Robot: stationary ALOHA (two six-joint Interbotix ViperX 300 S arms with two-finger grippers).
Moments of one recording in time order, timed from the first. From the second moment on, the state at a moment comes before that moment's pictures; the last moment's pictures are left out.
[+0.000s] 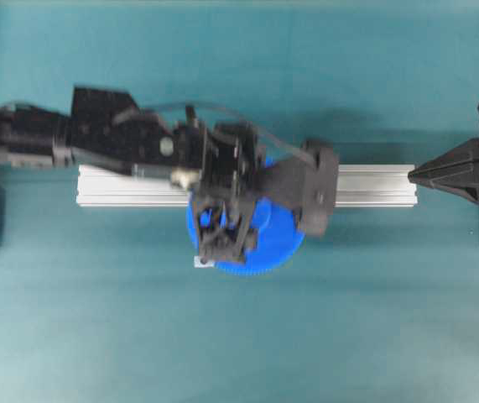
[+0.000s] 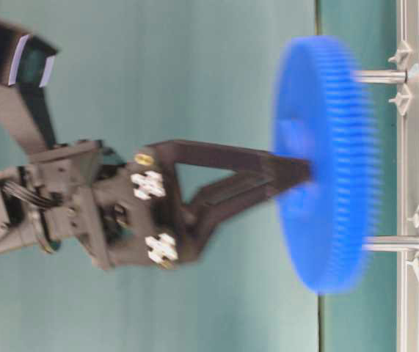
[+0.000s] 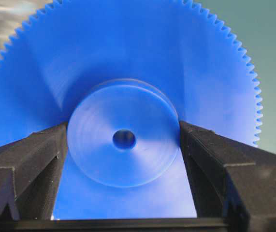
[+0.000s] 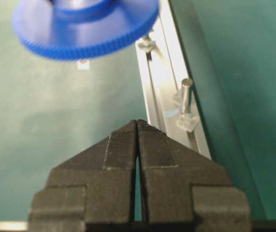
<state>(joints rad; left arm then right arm) -0.02 0.21 -0.09 0.02 1.07 0.11 -0.06 -1.03 1.22 0.05 0.20 0.09</state>
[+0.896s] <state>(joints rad) 0.08 0.43 -0.39 0.02 1.06 0.27 -0.06 -1.04 1.23 0.05 0.20 0.09</state>
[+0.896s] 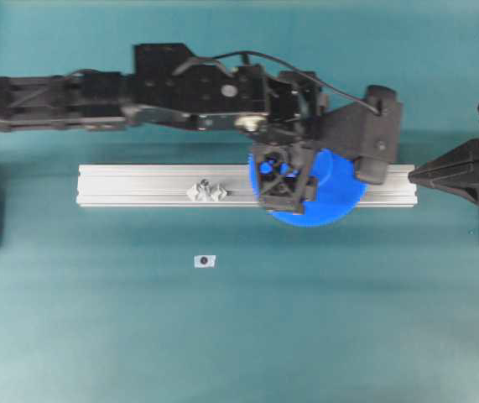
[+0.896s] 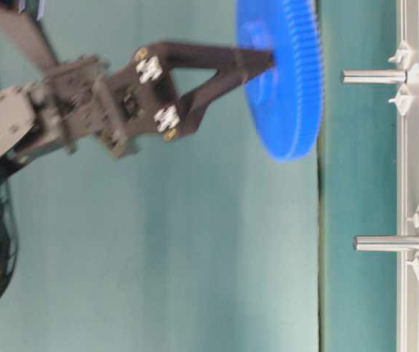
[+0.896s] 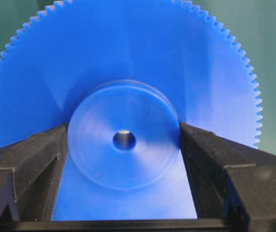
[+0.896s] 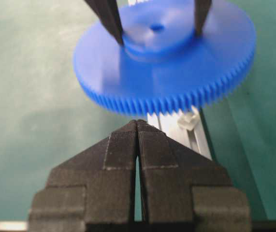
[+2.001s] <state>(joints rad) 0.12 0.51 -0.35 0.02 1.04 0.23 -0.06 -1.05 1.23 0.05 0.20 0.09</state>
